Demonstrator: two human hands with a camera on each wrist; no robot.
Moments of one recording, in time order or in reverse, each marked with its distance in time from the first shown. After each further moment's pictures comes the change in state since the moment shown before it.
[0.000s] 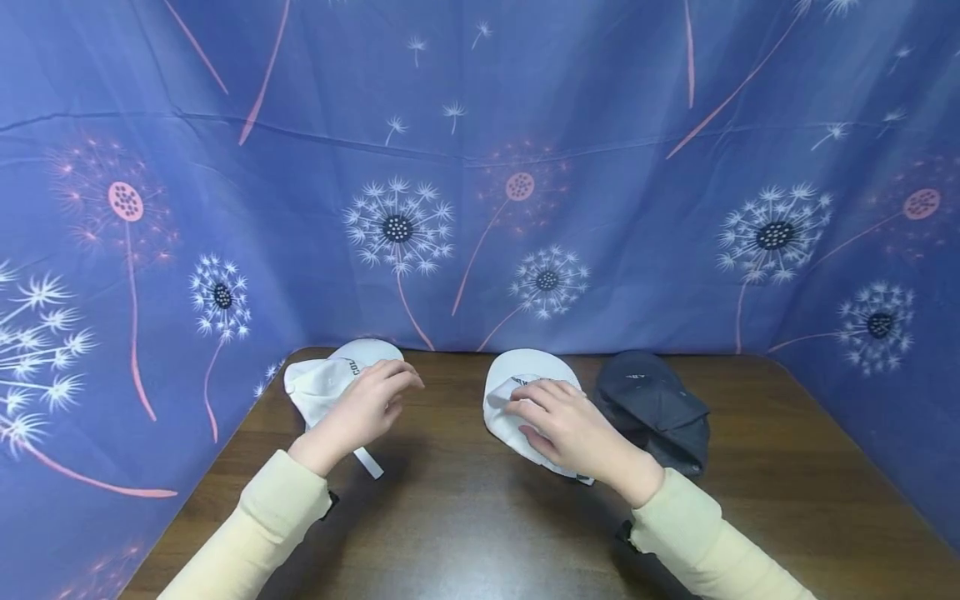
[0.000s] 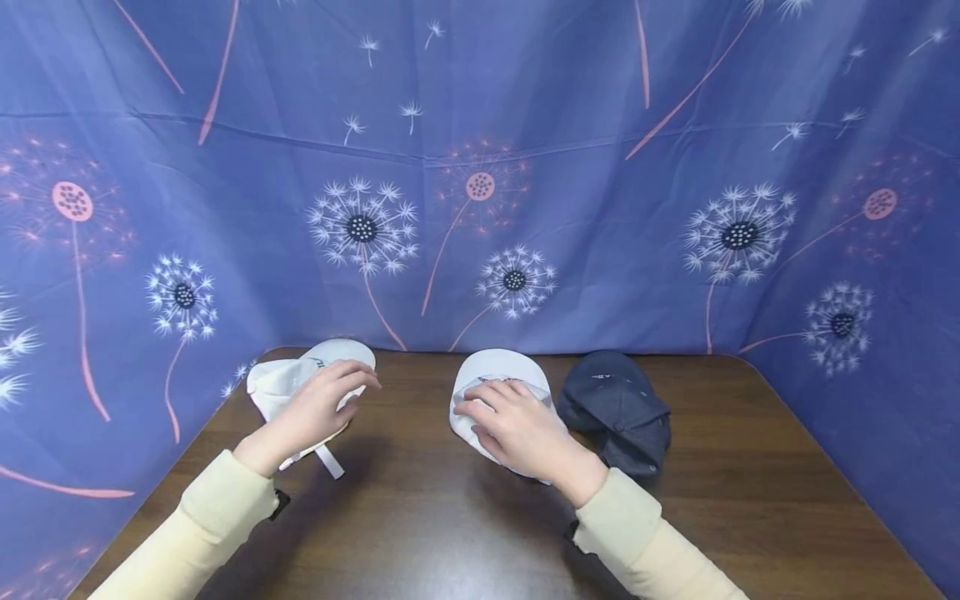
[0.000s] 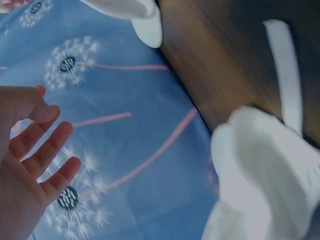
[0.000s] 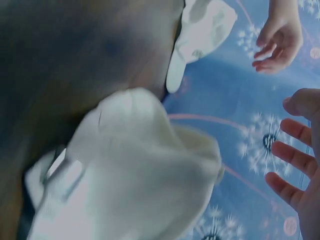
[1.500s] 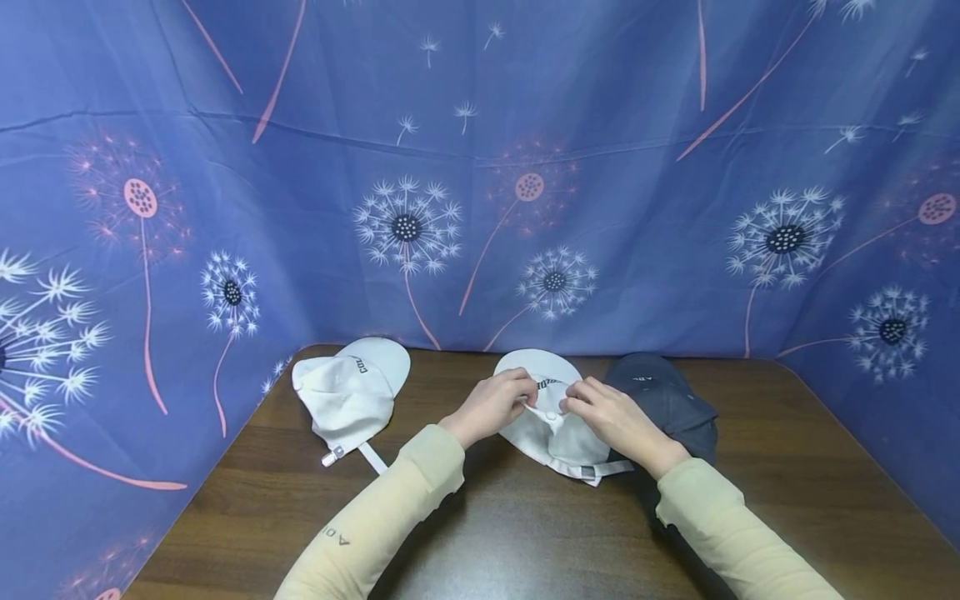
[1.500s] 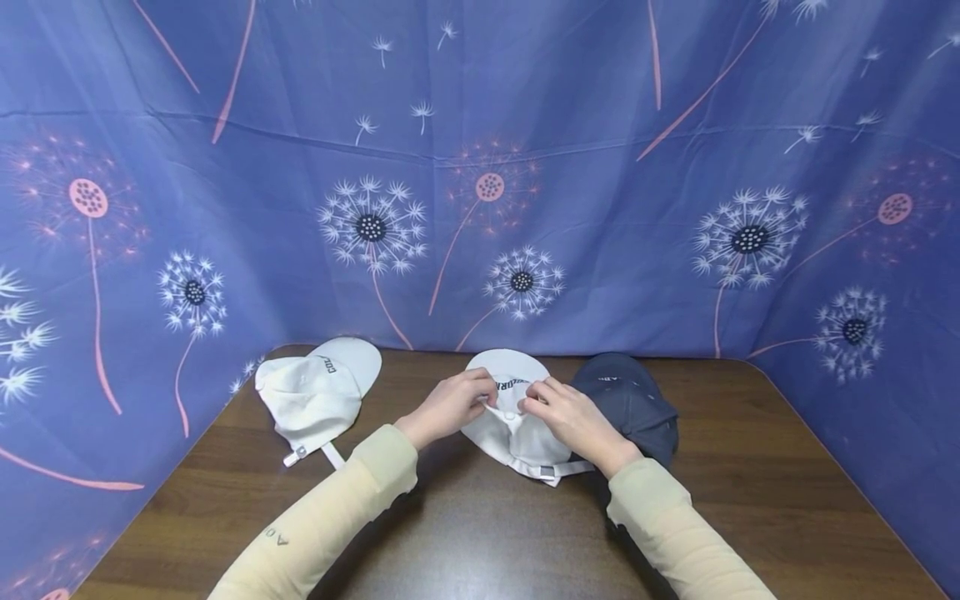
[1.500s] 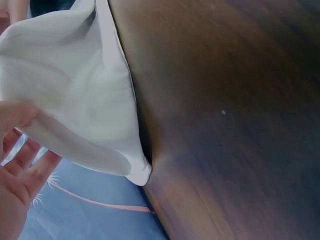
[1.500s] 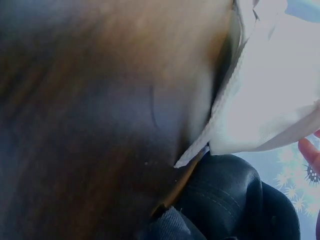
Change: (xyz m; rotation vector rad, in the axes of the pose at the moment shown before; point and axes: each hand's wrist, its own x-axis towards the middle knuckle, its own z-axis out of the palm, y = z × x) left_hand 0.085 0.054 0.133 -0.080 -0.145 0.012; right_hand -0.064 0.074 0.036 -0.130 0.006 -0.006
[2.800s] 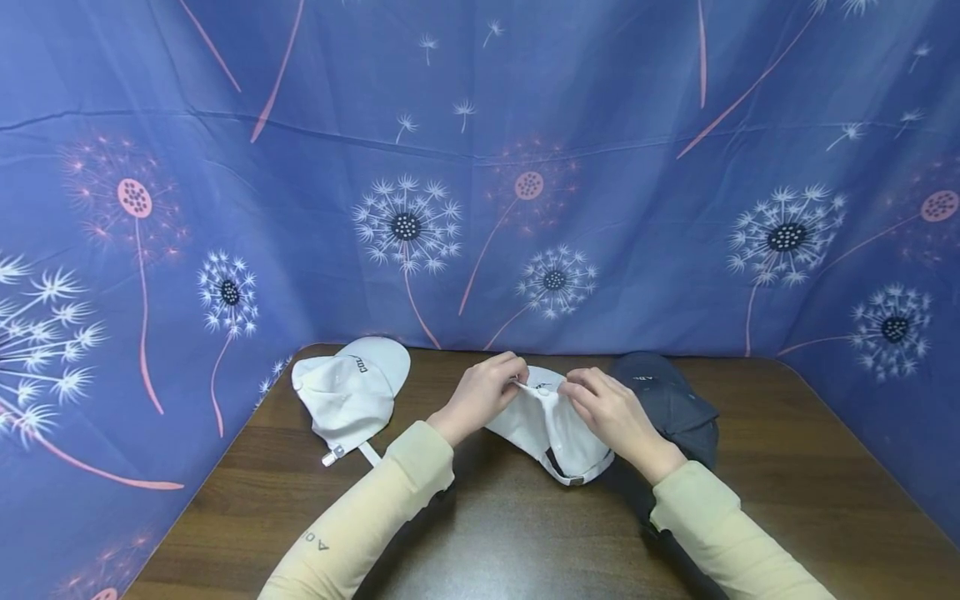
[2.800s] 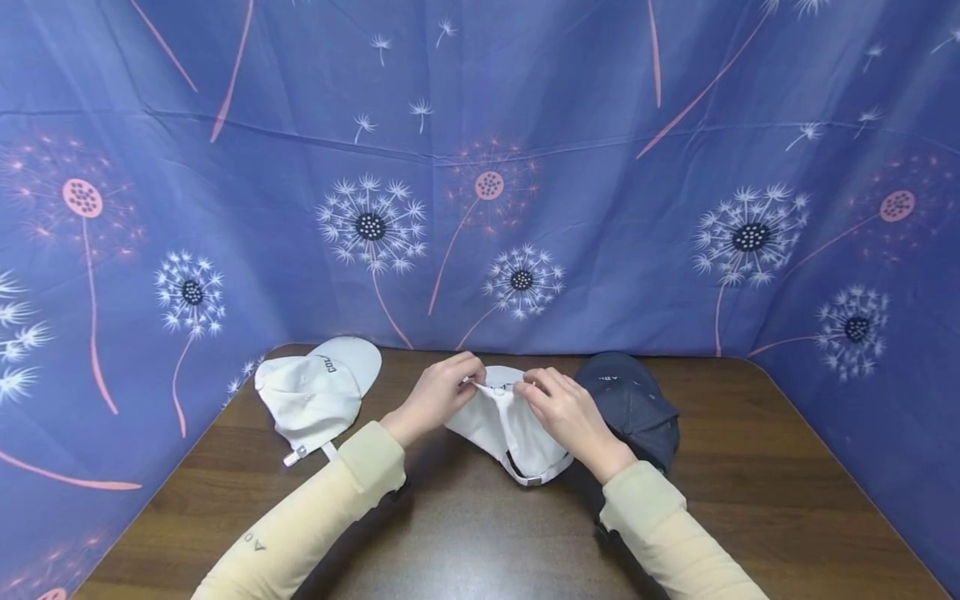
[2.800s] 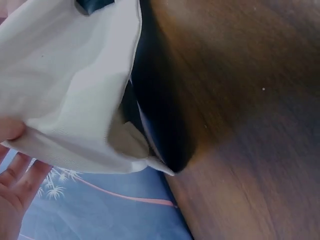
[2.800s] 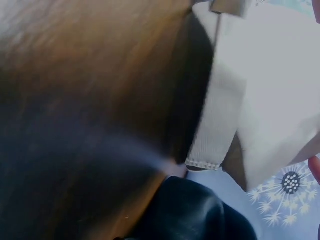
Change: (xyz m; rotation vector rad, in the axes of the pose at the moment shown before) left_hand -0.001 0.000 -0.028 -0.049 0.267 0.016; right_hand 0.022 -0.016 -0.008 -0.014 0.314 0.069
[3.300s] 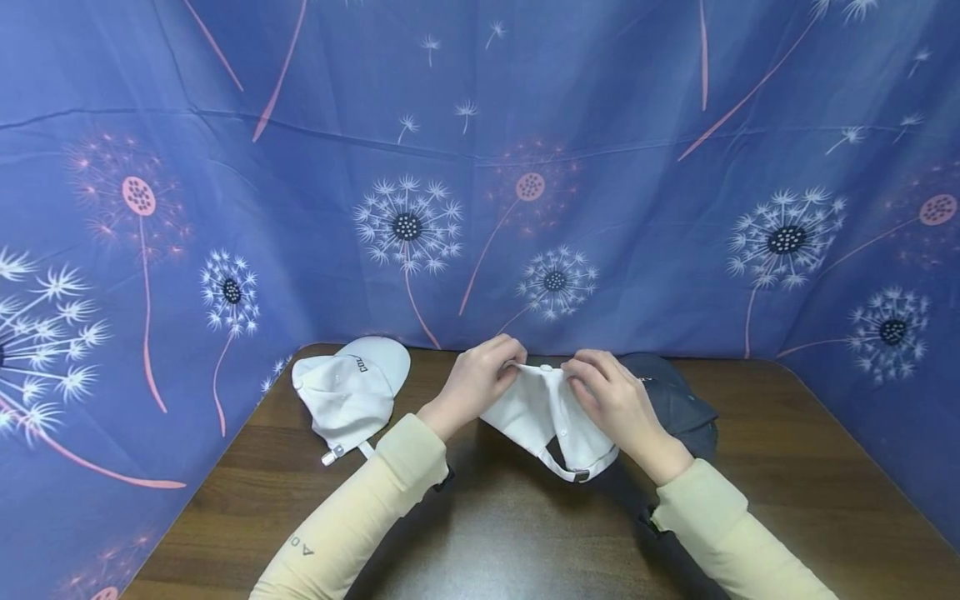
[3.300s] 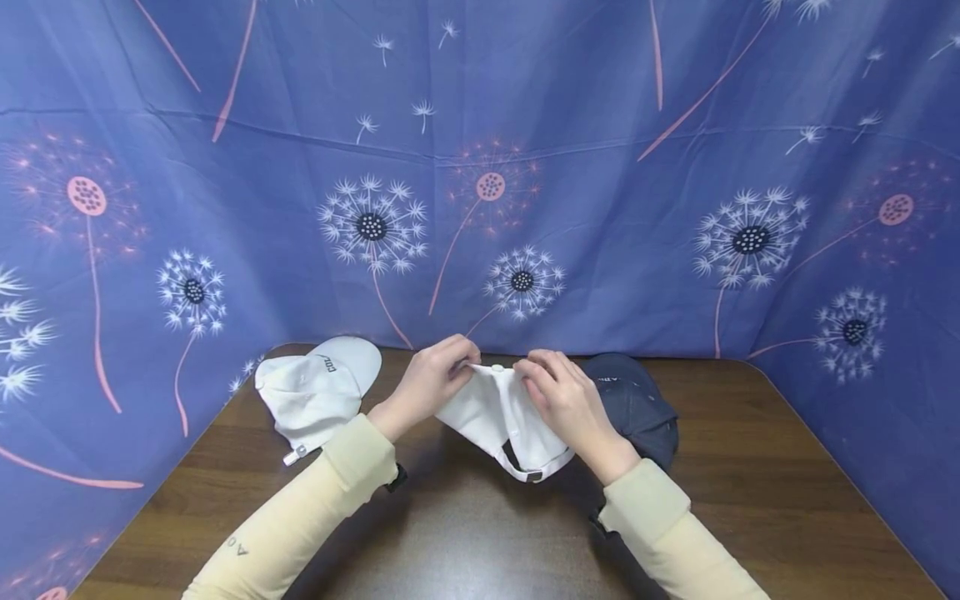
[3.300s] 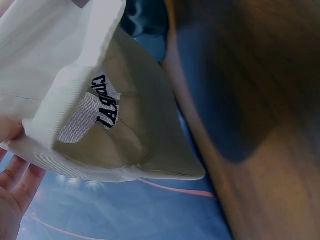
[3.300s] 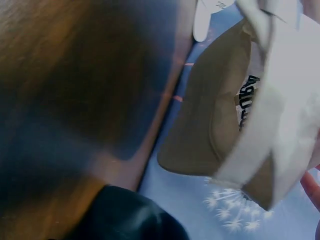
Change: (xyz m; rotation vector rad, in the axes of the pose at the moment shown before) left_hand 0.015 0.011 -0.034 -0.012 0.108 0.037; right_hand 0.032 -0.007 -0.022 0.029 0.078 0.085
